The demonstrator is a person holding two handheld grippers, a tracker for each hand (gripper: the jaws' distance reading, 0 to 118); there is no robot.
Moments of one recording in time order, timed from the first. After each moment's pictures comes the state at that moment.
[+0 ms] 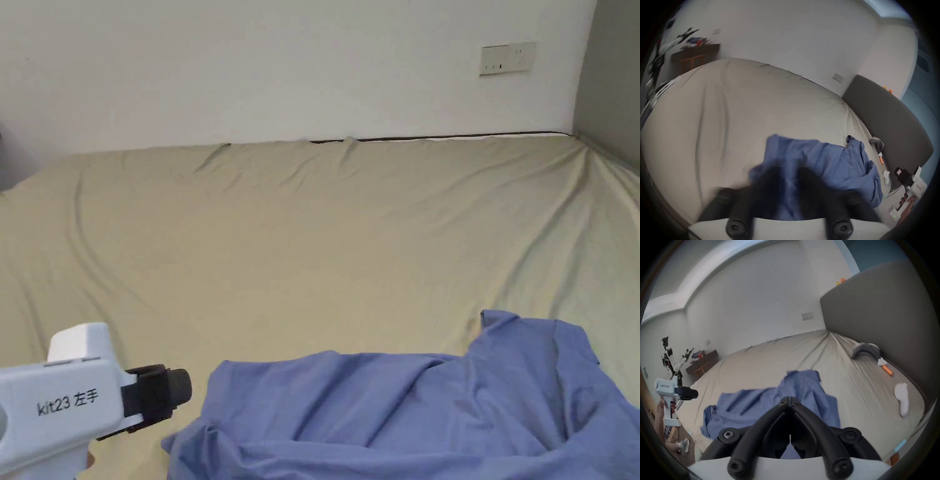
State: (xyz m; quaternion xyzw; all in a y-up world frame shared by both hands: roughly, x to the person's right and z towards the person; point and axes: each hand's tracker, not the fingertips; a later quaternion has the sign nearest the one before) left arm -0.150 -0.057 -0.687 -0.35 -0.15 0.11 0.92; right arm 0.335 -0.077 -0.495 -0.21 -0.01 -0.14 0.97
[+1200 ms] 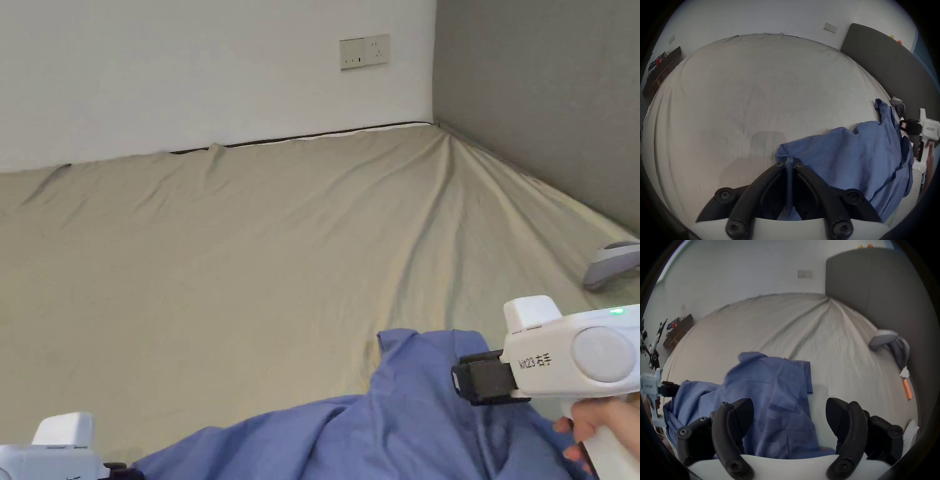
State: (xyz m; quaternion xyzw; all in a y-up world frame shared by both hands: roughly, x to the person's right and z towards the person) left arm -0.061 -0.169 -0.821 -0.49 -0.19 -0.02 0.85; right arm 0.414 -0.153 -0.733 -0.44 -0.07 -0.07 0.89
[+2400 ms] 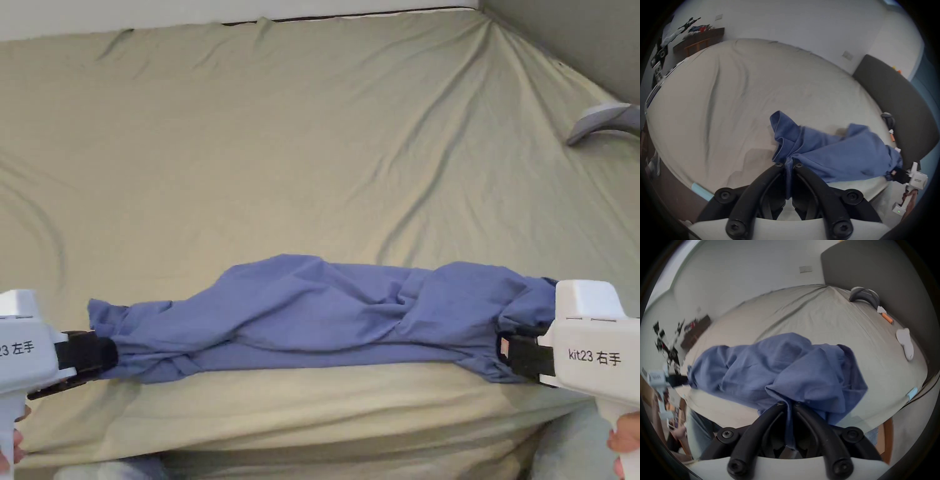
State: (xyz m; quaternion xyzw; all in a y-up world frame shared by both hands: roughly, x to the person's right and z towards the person) left arm -0.176 -0.146 -0.574 -0.46 -0.08 0.09 0.88; right arm 0.335 -0.169 -0.431 -0.39 -0.02 -0.15 0.91
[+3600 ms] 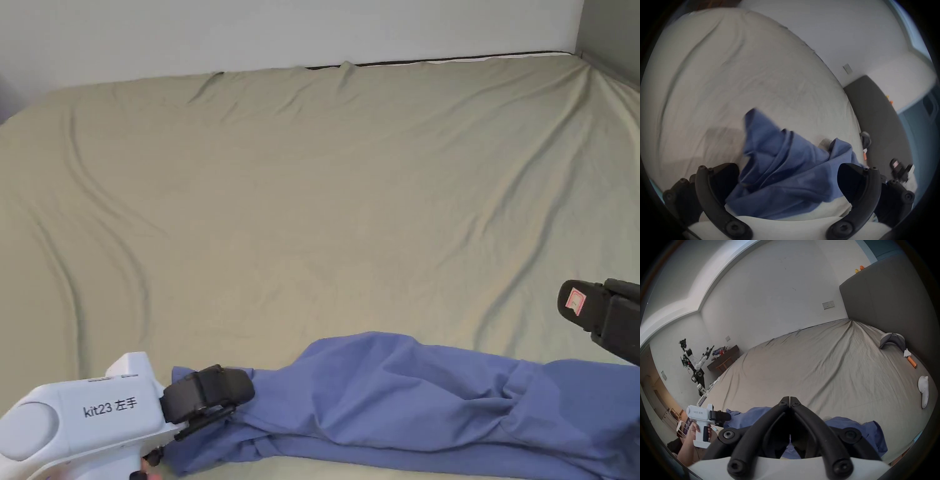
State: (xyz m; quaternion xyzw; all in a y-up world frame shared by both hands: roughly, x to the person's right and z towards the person) left arm -0.182 -0.164 -0.617 -0.46 -0.16 0.24 0.84; right arm 0.300 -0.063 -0.492 -0.23 0.08 -0.17 0.95
